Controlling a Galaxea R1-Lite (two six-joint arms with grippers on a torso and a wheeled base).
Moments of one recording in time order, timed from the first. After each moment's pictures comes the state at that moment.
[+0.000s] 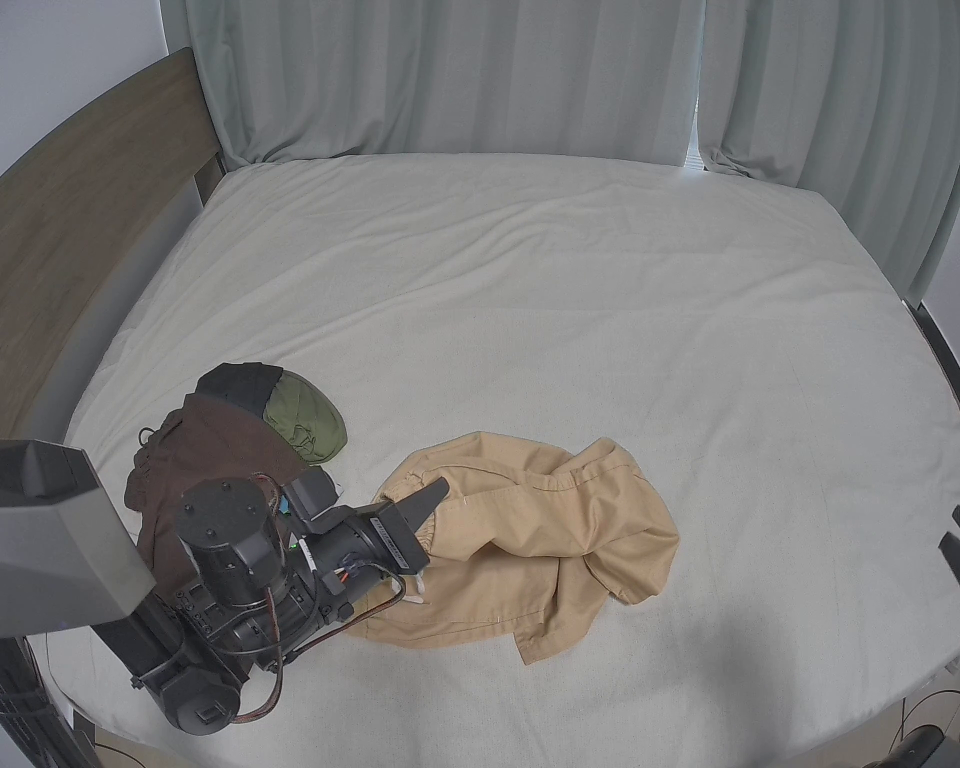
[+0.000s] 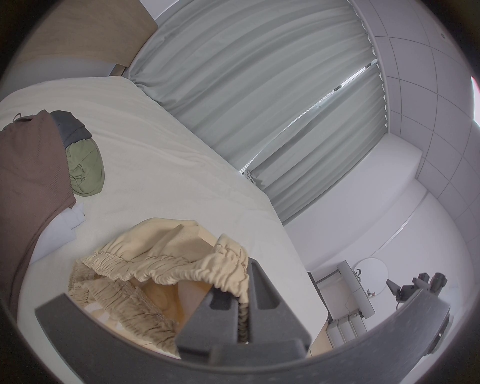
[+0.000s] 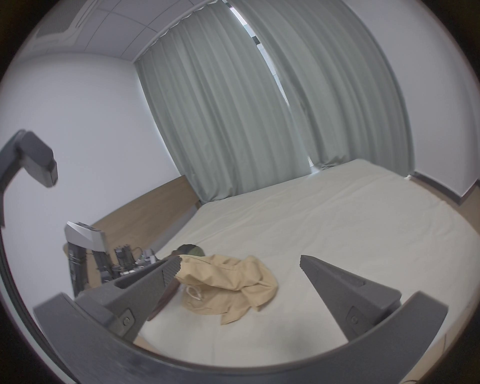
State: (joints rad) left arm -0.64 1.98 -0.39 -1.55 -0.02 -0.65; right arm 0.15 0.48 -0.32 -0.17 0.22 0.29
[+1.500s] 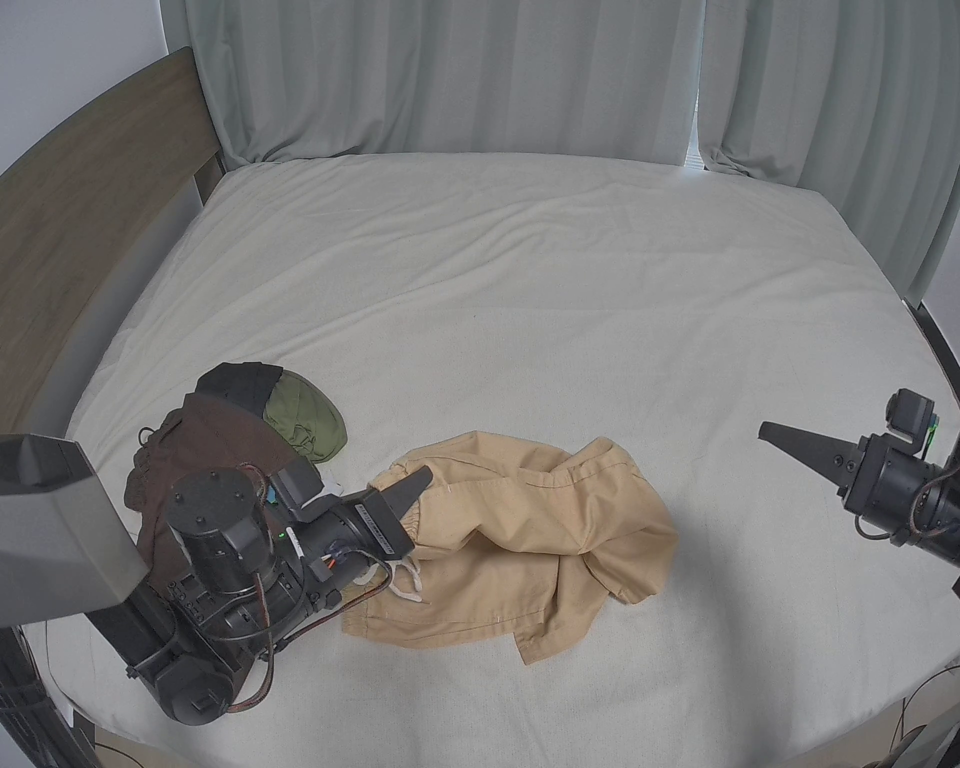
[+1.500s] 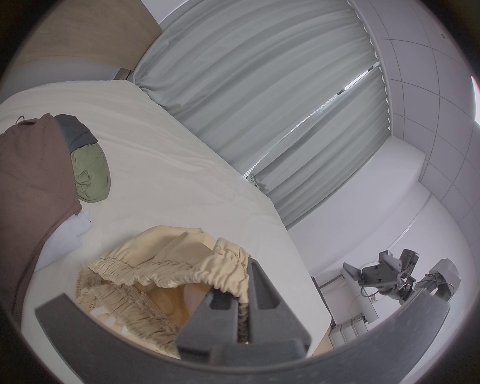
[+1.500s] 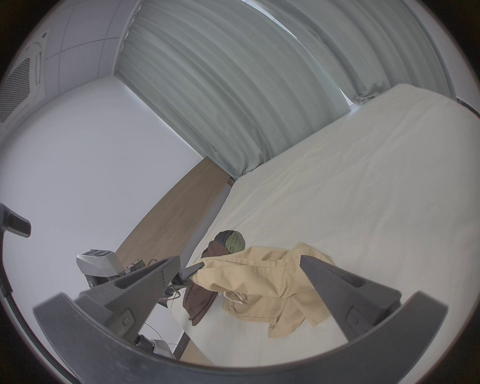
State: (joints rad) left arm -0.60 1.98 -0.39 -1.55 -0.02 -0.65; right arm 0.21 1.38 -0.35 -0.95 0.52 0.52
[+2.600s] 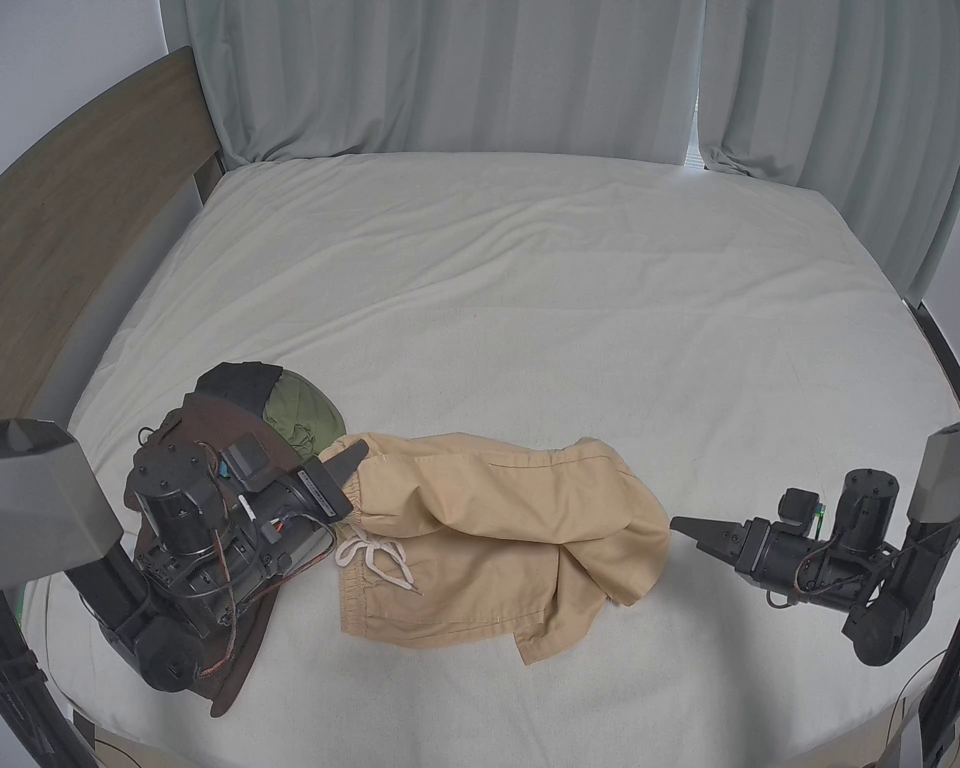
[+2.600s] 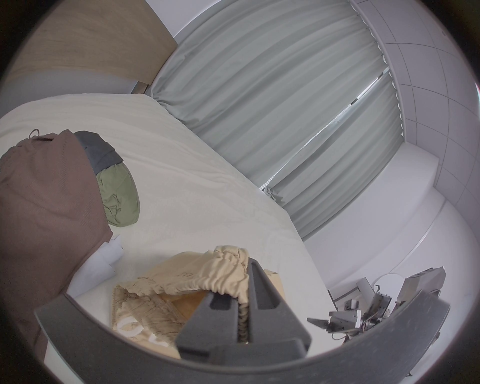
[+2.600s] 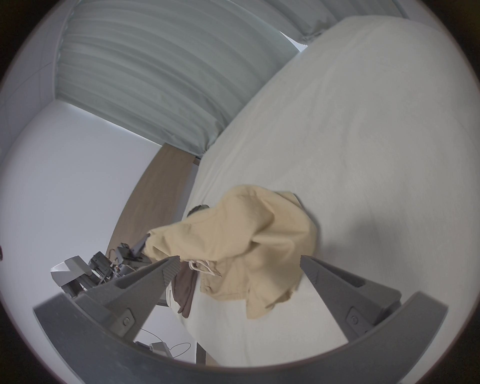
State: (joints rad) left arm -0.42 1.98 -0.39 -1.55 -0.07 -0.65; right arm 0.21 2.04 -0.19 -1.53 0.51 0.70
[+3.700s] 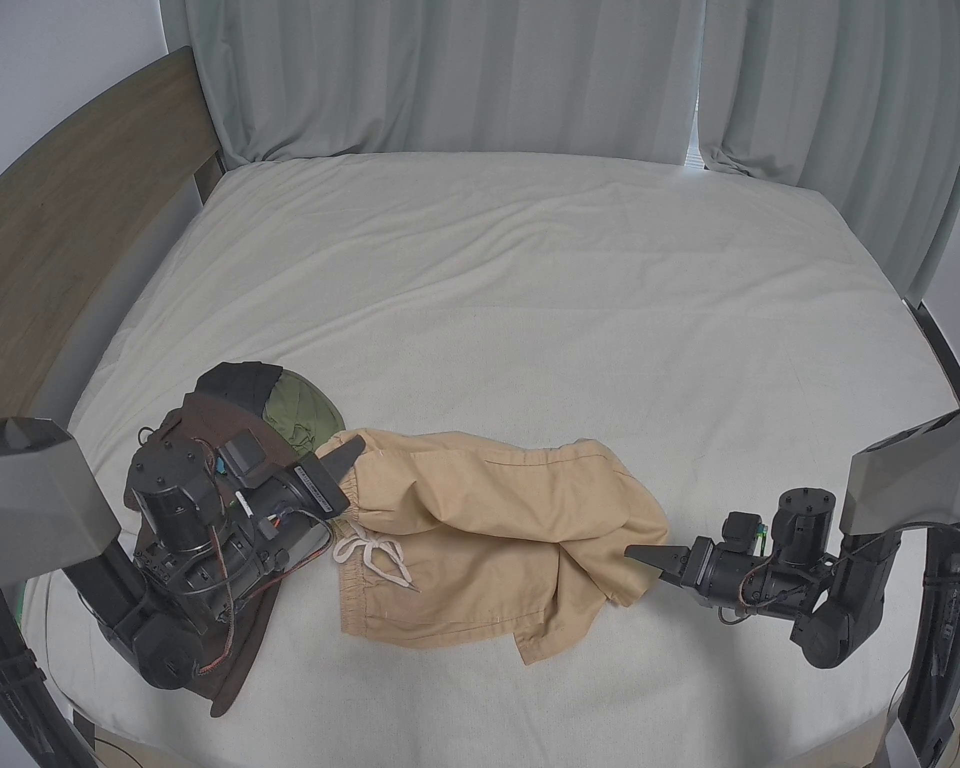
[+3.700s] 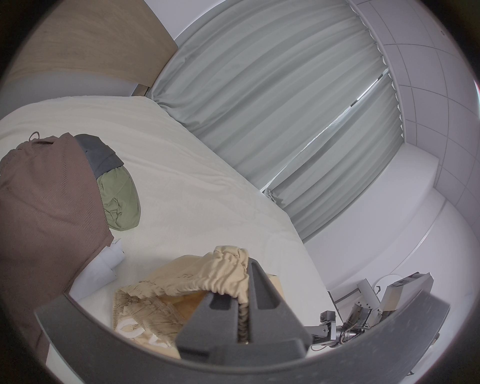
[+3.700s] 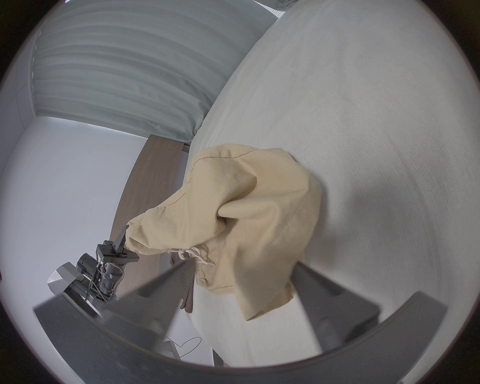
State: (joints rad) left arm -0.41 1.98 -0.40 -1.55 -0.08 -0.65; right arm 0.29 2.26 -0.33 -1.55 0.51 0.81
